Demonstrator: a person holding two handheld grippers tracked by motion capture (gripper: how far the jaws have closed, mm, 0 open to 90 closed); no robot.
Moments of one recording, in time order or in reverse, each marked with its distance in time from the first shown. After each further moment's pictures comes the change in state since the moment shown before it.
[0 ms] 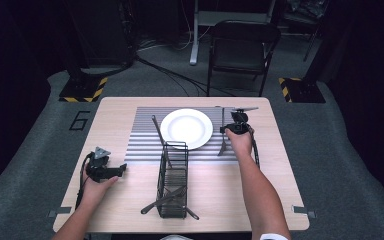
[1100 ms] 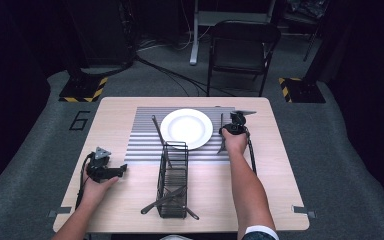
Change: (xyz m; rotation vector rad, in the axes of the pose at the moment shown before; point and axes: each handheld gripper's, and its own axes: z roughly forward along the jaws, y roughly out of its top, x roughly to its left) left arm -0.001 0.000 0.000 -0.006 -0.013 0.012; right arm -0.010 -0.003 0.031 -0.006 -0.066 0.192
